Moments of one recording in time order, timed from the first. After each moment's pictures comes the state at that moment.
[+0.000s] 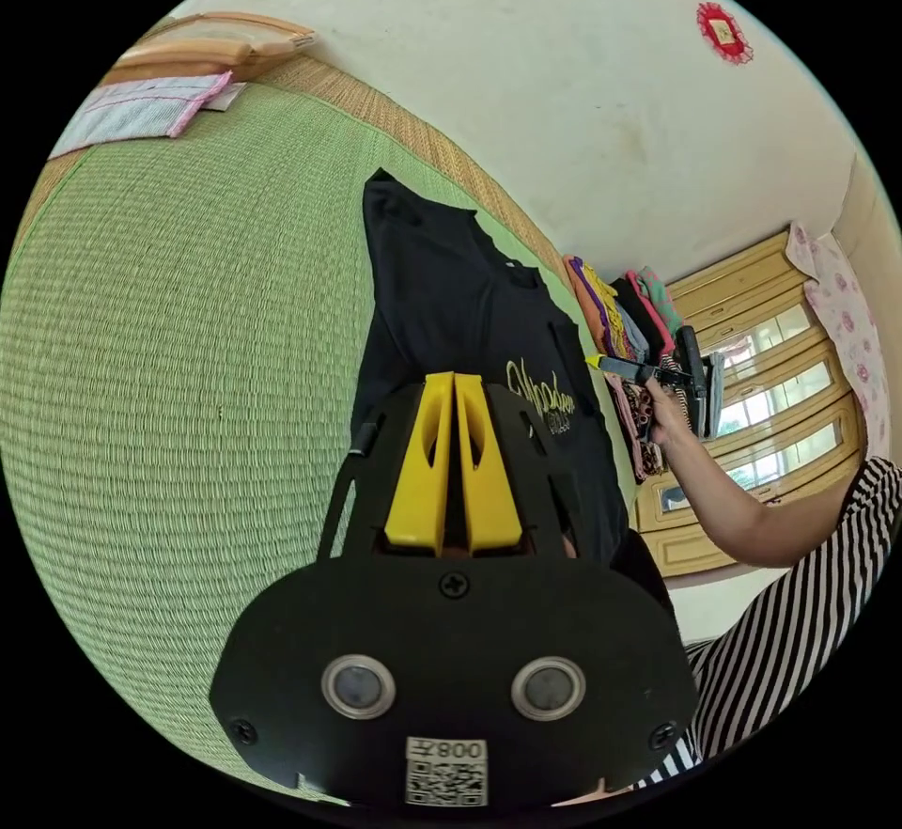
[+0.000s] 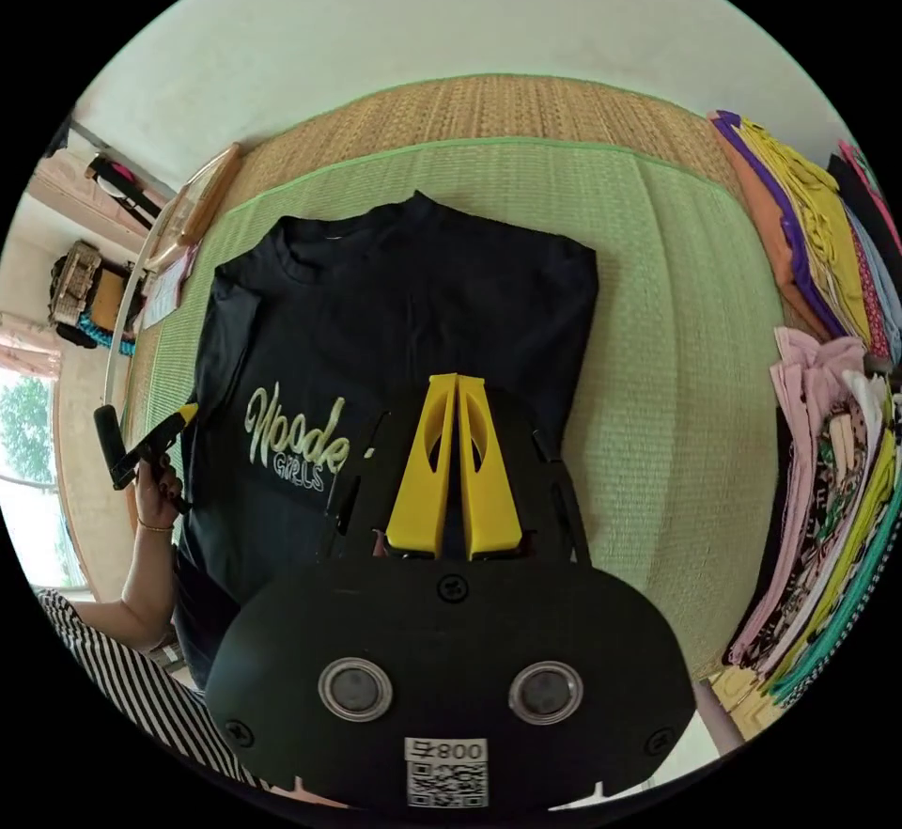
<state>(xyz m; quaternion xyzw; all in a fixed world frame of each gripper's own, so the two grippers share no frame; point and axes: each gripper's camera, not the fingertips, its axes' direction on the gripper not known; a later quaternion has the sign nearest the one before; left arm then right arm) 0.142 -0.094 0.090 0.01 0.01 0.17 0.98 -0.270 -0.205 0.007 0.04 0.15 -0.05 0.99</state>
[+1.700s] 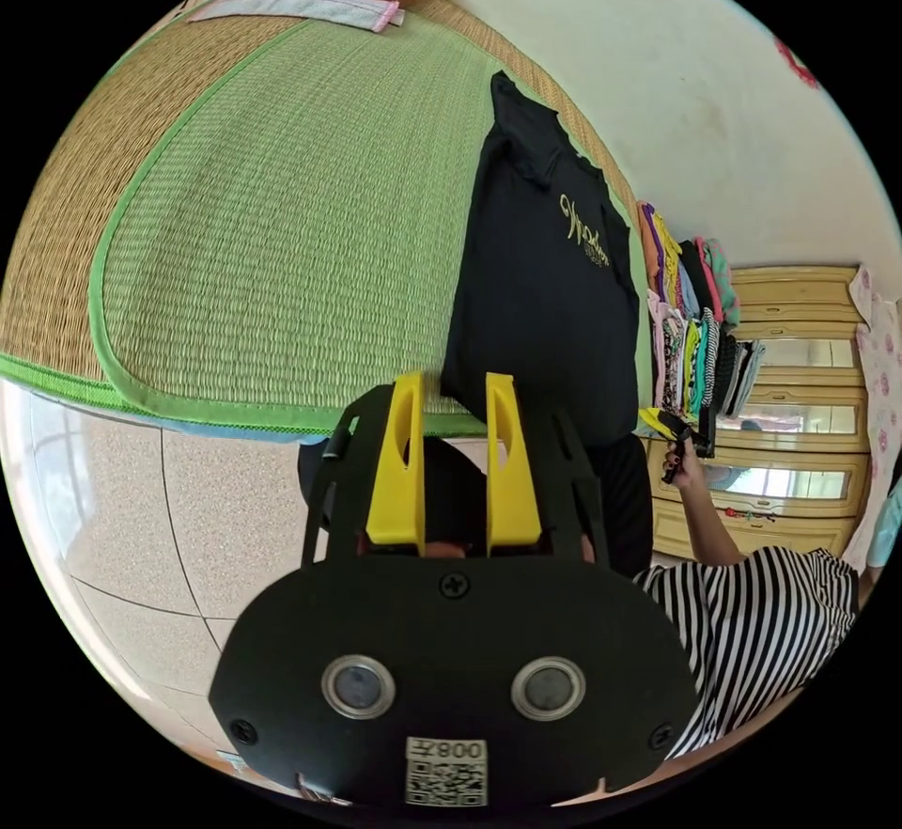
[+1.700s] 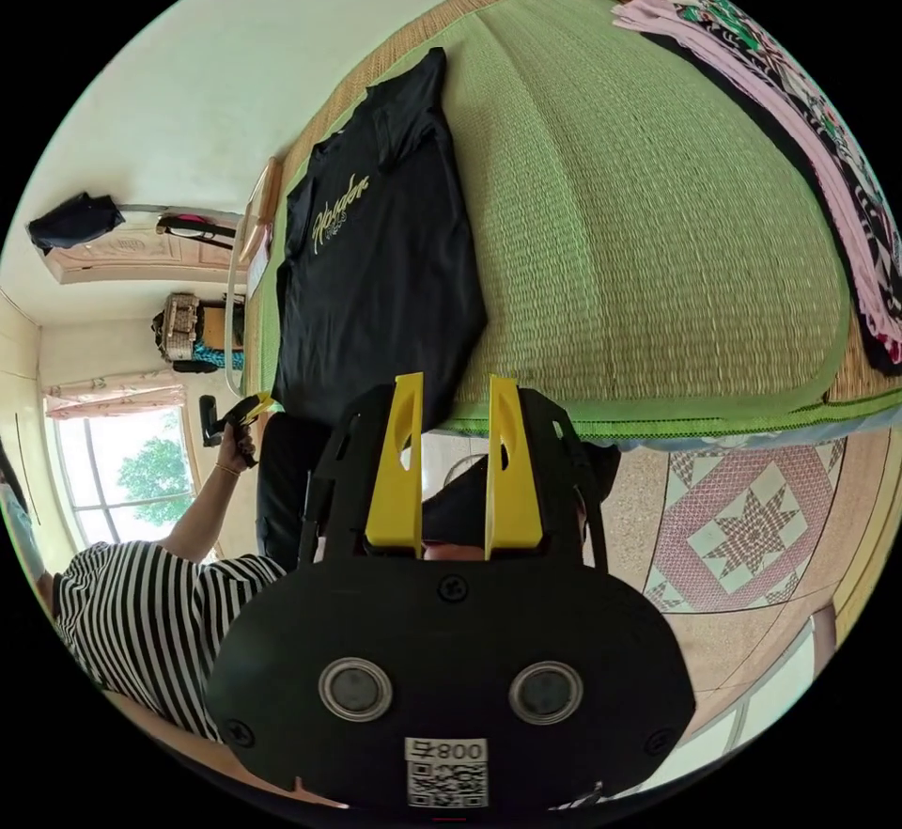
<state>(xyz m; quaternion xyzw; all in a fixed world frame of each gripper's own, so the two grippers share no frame) 0.039 0.110 -0.017 -0.08 -0.06 0.06 0.99 0.004 0.206 -0.006 -0.03 -0.07 0.03 1.00</state>
